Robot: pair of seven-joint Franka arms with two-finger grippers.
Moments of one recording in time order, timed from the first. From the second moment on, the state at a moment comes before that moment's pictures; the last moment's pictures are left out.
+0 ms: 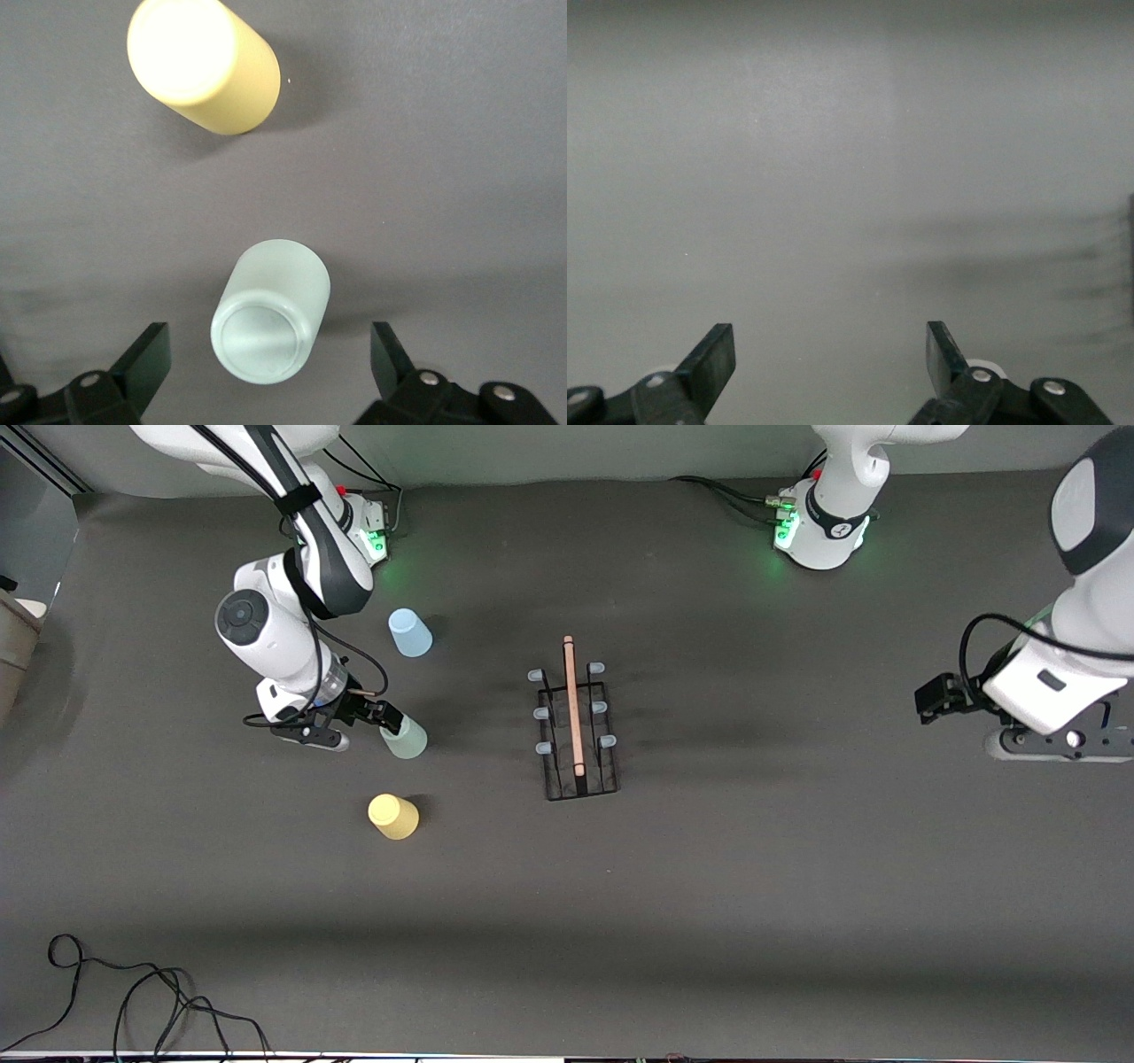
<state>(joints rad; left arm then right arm) -0.12 0.07 0.01 -1.61 0.06 1.64 -0.04 0.32 0.07 -0.01 -2.46 0.14 2.56 0.46</state>
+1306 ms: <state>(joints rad) -0.02 0.09 0.02 -1.61 0.00 1.70 0.07 0.38 0.18 -0.01 -2.43 0.14 2.62 0.50</state>
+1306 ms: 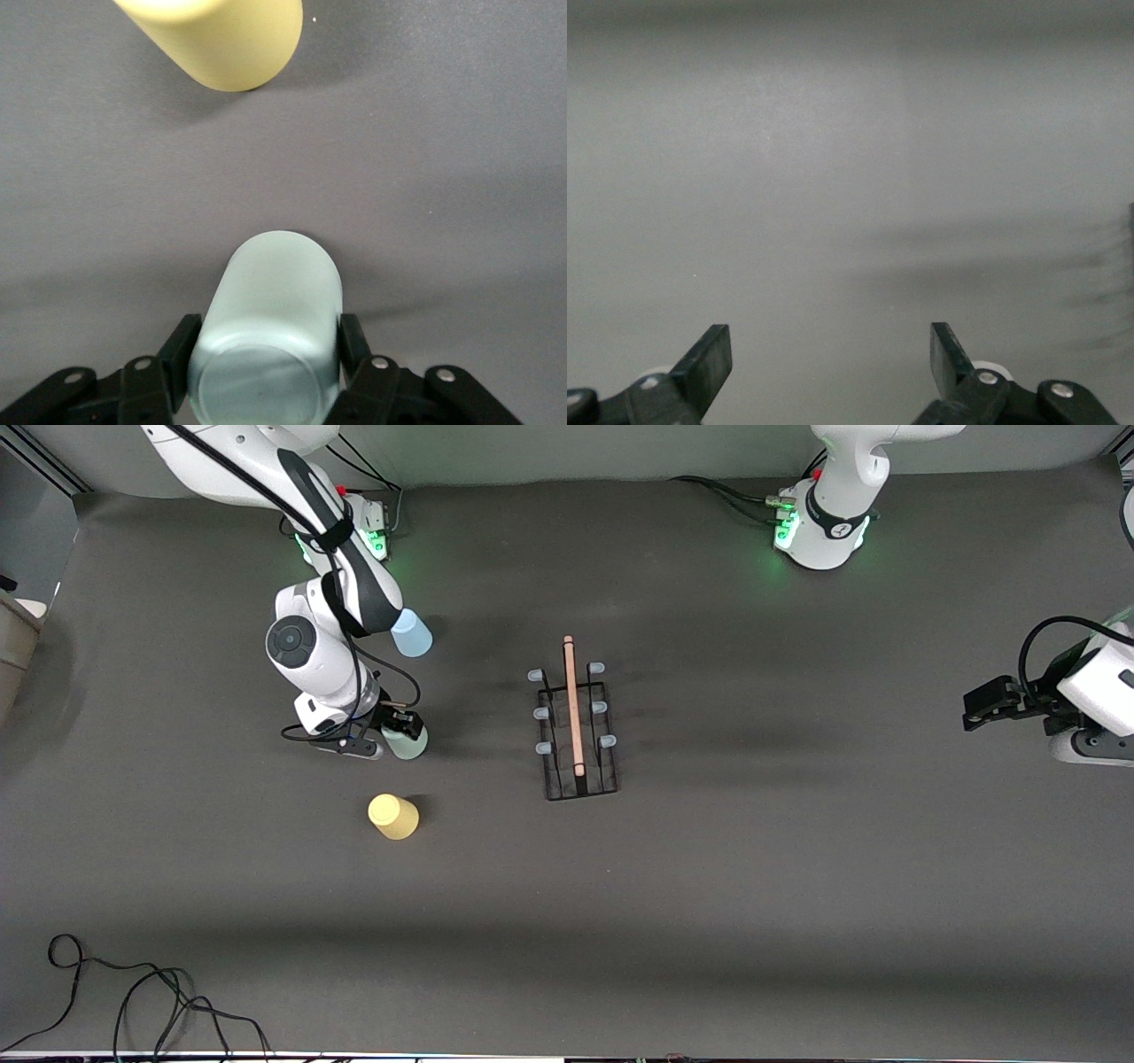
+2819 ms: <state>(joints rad) 0.00 0.08 0.00 -1.62 0.00 1.74 0.09 0.81 0.22 -0.01 -1.97 0.14 2.19 1.26</state>
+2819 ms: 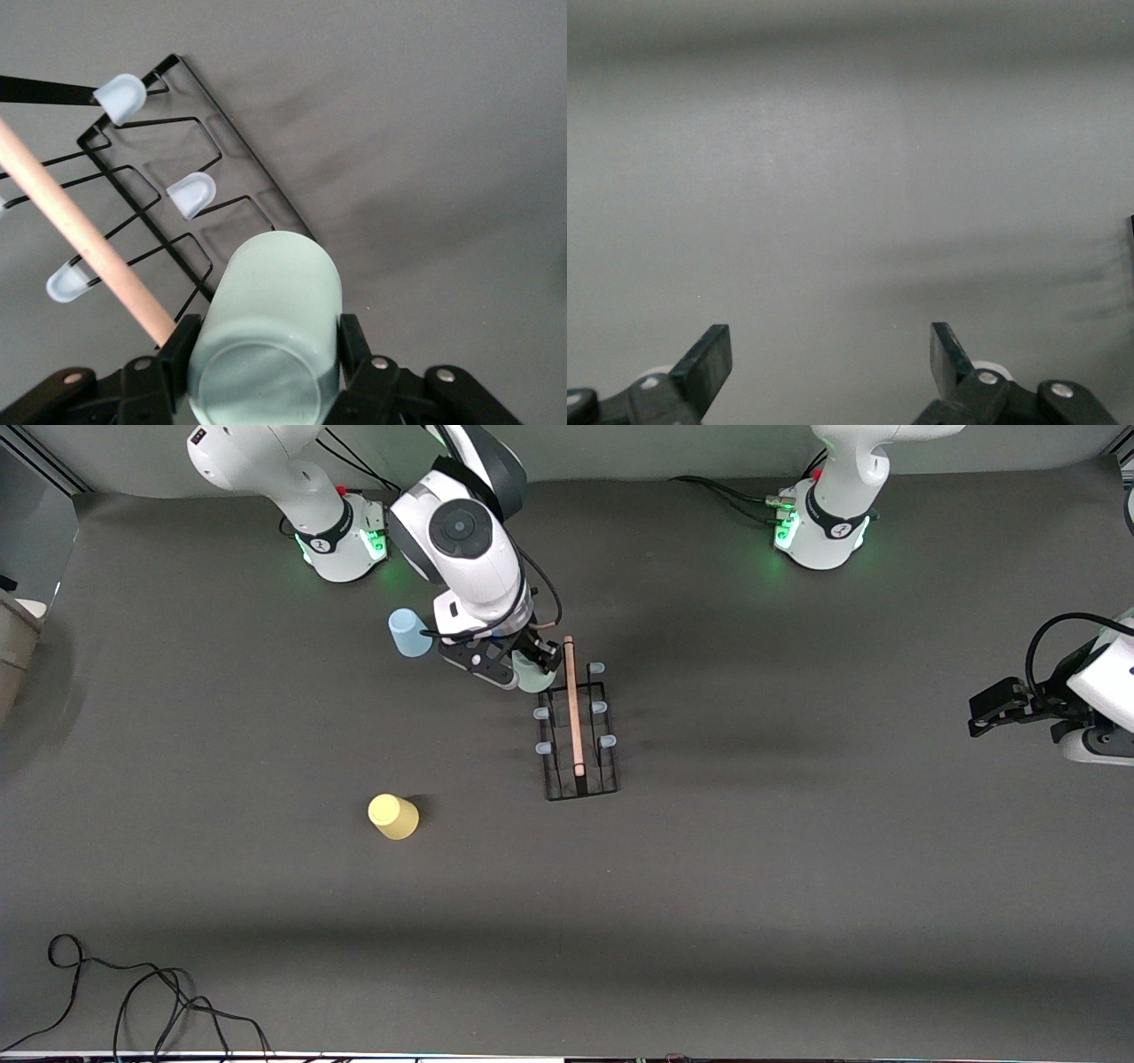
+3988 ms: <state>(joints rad) -0.01 0.08 0.00 -1.62 0.00 1.74 0.09 0.81 0.23 -0.16 -1.81 0.13 1.95 1.03</state>
